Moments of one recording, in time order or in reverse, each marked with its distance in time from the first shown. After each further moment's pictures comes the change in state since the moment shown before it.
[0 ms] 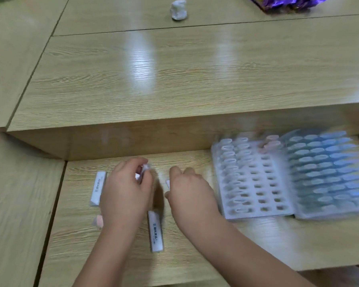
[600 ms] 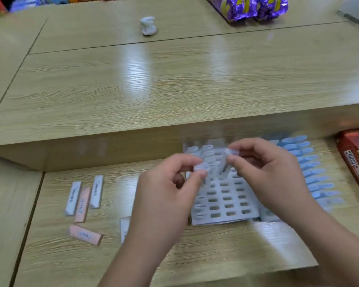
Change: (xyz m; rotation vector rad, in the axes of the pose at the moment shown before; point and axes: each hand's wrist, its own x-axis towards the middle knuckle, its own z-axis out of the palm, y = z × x) left_hand -0.047 0.131 0.000 -0.540 -0.256 0.177; right_hand -0.037 0.161 -0.103 0.787 0.415 -0.030
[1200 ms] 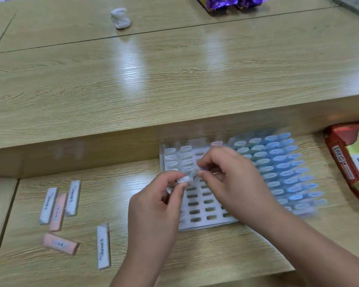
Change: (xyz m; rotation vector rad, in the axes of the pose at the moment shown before) left_hand -0.011 -0.027 0.049 0.145 0.096 -0.045; right_hand 0.006 0.033 0.009 -0.271 -0.174 -0.196
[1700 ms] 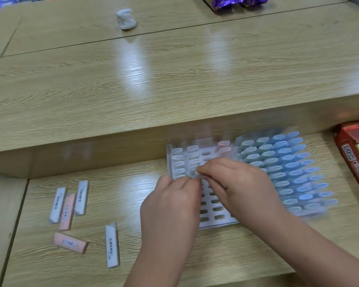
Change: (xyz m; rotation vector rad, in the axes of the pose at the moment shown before) left_hand 0.007 0.015 0.000 0.673 -0.121 0.319; right_hand -0.006 -0.006 0.004 -0.269 0.007 -0.183
